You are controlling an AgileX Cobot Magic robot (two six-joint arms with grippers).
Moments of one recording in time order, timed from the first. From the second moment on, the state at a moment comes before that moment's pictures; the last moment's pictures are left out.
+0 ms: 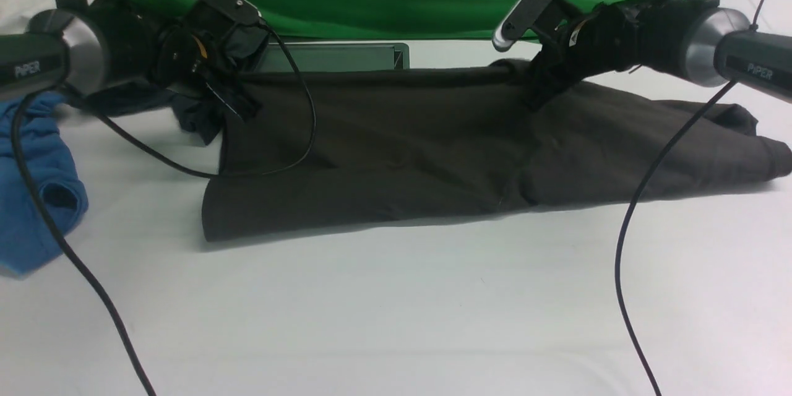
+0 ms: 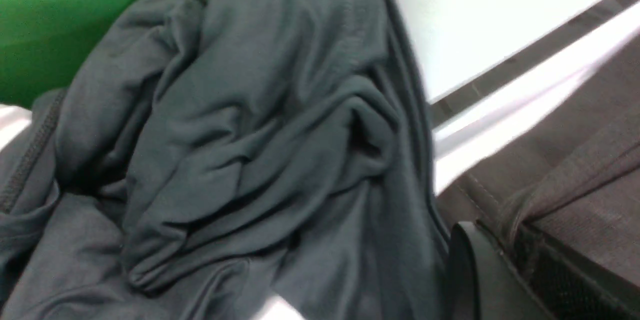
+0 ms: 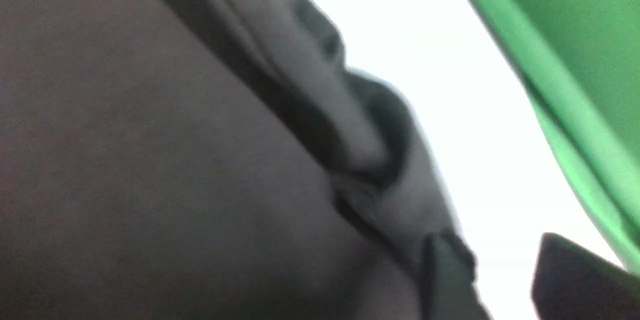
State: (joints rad) right arm 0.25 2.30 -1.81 -0.11 0.35 -0.57; left arm -0.05 2.10 -1.50 0.32 0.31 0.23
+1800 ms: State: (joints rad) right arm -0.17 2.25 -1.79 0.23 0.96 -0.53; left arm -0.19 2.06 -1.51 -0.24 0.71 0.68
